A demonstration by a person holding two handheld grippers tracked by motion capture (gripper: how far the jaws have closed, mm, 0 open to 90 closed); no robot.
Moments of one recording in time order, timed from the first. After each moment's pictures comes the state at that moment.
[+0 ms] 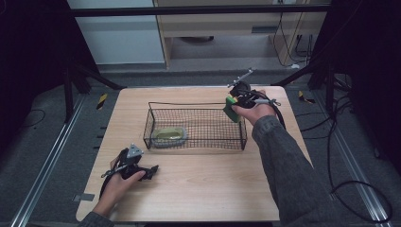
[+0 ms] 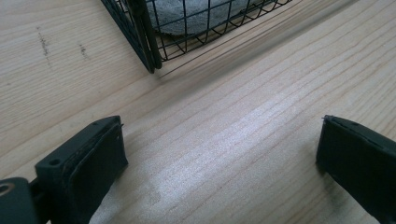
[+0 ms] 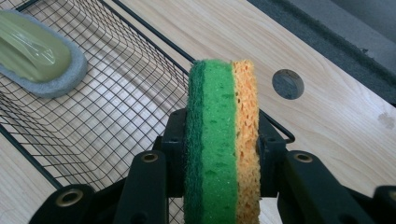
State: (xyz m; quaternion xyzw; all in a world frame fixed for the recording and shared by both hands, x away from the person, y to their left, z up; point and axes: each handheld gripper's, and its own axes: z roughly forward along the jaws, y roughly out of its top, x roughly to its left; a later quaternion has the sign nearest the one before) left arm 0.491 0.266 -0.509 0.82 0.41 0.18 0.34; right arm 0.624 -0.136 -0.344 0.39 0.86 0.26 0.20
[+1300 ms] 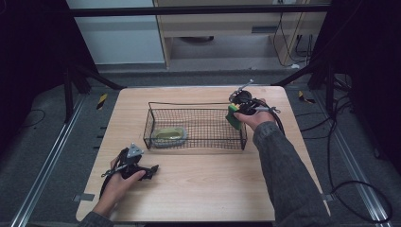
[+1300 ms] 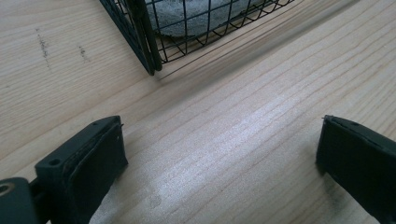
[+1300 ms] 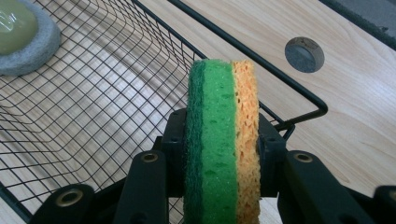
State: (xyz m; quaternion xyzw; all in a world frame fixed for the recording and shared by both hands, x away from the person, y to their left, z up) left arm 0.493 0.266 -0.509 0.83 0.41 0.18 0.34; right arm 0.636 -0.149 -0.389 0.40 0.86 0.25 0.17
